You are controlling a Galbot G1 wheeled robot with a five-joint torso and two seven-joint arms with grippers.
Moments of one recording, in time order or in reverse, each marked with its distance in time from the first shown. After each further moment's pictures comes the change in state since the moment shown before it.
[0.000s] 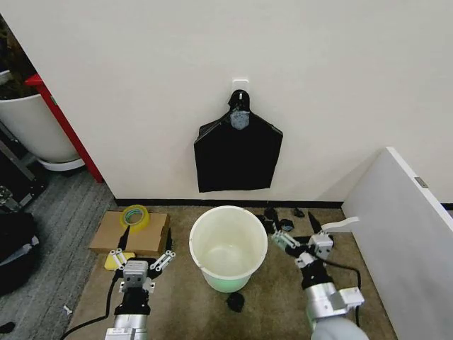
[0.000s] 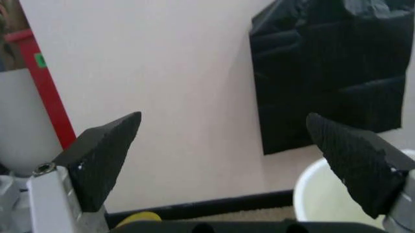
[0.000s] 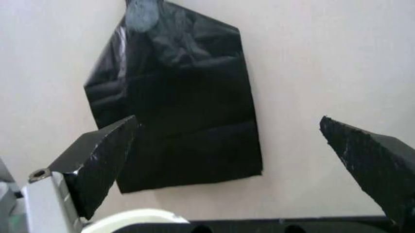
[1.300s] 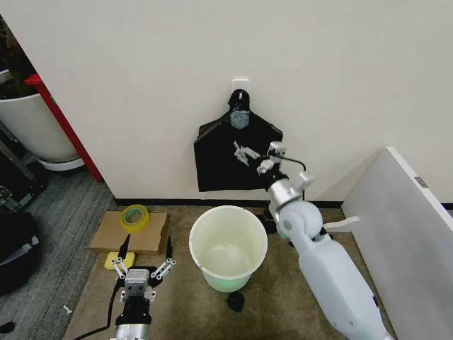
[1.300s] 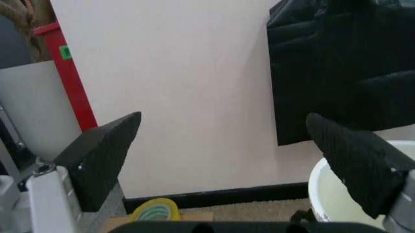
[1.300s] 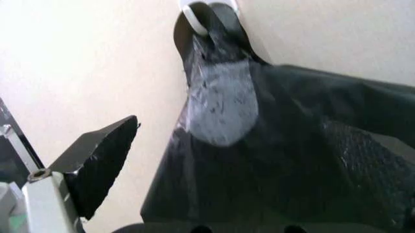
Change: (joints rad) left arm 0.047 -0.062 -0.026 -0.010 0.032 -0.017 -0.016; right arm 0.842 -0.103 -0.270 -0.405 0.451 -0.201 0.049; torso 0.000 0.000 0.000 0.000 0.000
